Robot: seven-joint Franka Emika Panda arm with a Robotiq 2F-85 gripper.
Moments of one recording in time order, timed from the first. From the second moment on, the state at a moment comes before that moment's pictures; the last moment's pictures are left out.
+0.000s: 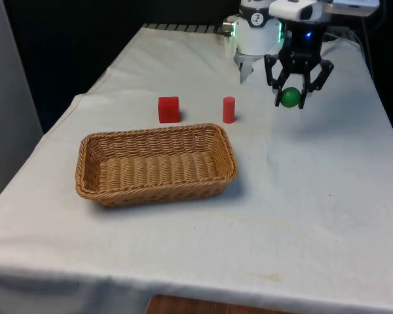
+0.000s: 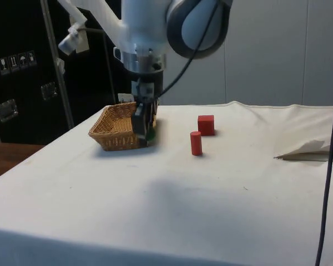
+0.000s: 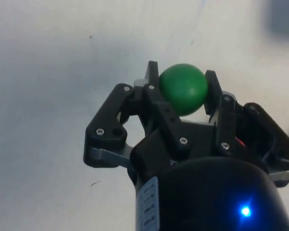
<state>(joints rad) 0.52 0.21 -0.33 -2.38 -0.18 2.73 0.25</state>
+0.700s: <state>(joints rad) 0.50 0.24 -0.40 -2.24 -0.17 2.65 0.16</state>
